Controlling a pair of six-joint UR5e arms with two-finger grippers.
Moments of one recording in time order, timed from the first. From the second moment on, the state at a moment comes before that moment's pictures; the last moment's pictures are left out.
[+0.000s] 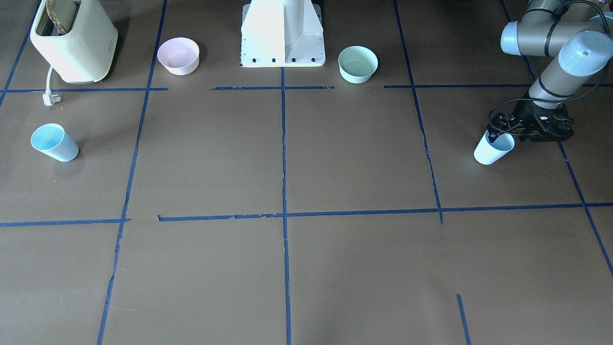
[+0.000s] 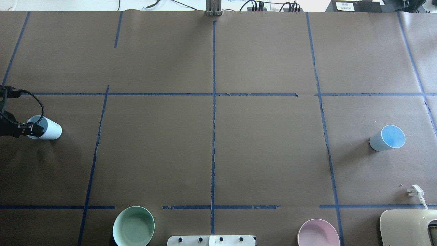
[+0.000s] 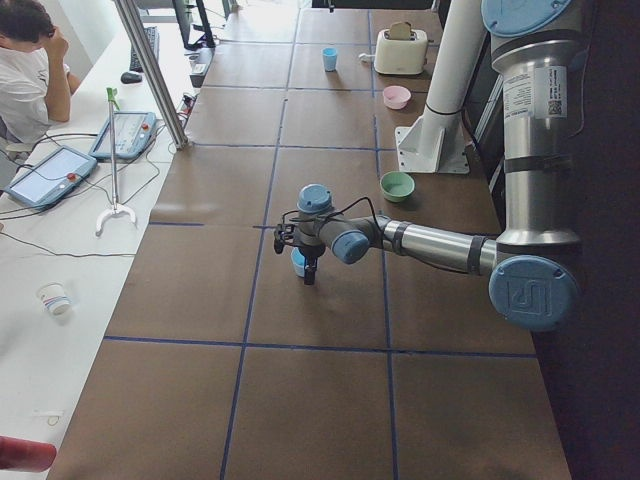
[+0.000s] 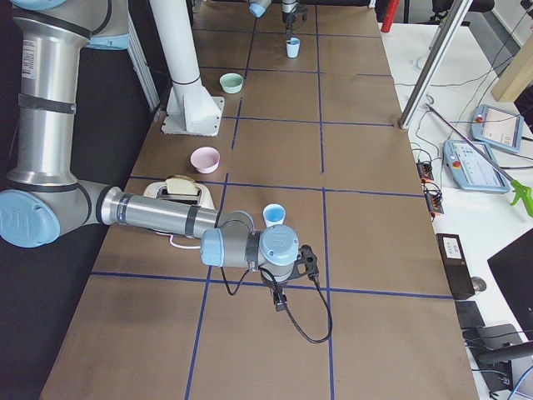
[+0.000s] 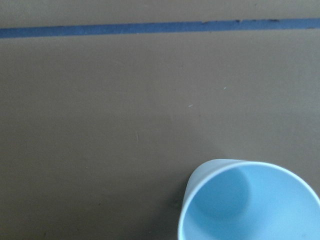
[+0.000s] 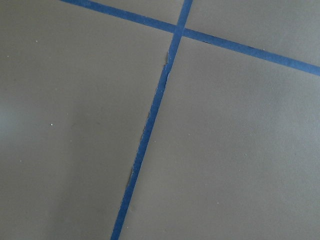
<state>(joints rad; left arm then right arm) -0.91 -1.46 -1.74 -2.07 -2.09 -0.83 1.56 -1.73 1.59 -1.44 2.38 -0.30</state>
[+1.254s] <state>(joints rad) -0.76 -1.91 -1.73 -1.84 -2.20 -1.04 1.56 -1.73 1.59 -1.44 2.39 -0.30</state>
